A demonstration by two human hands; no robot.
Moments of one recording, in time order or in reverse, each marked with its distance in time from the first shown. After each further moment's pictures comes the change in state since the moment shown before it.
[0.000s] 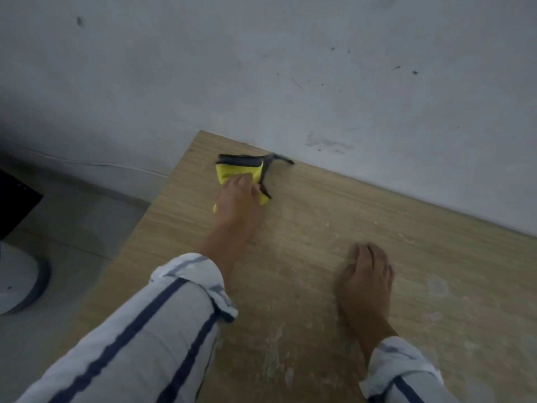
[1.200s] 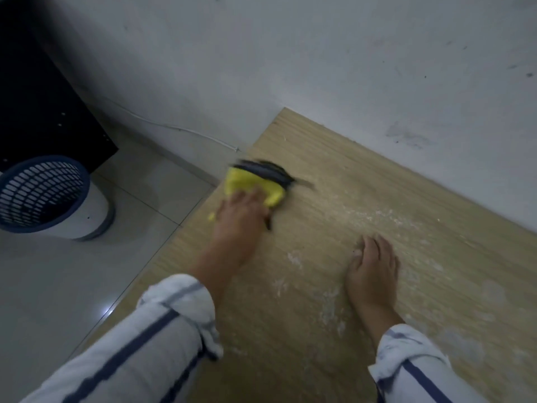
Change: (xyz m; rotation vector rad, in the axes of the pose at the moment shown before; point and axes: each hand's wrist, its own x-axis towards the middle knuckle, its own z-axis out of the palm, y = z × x) left_hand -0.127 -0.095 -0.083 0.185 -0.156 0.007; right_hand -0.064 -0.064 0.020 0.035 -0.007 -0.228
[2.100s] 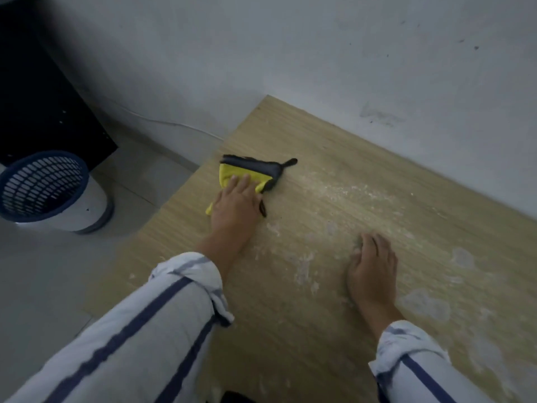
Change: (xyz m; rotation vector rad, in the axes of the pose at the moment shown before) left_hand -0.028 0.038 0.017 -0.019 -0.008 -0.171; right_hand -0.039 0.060 -0.021 -0.013 -0.034 -0.052
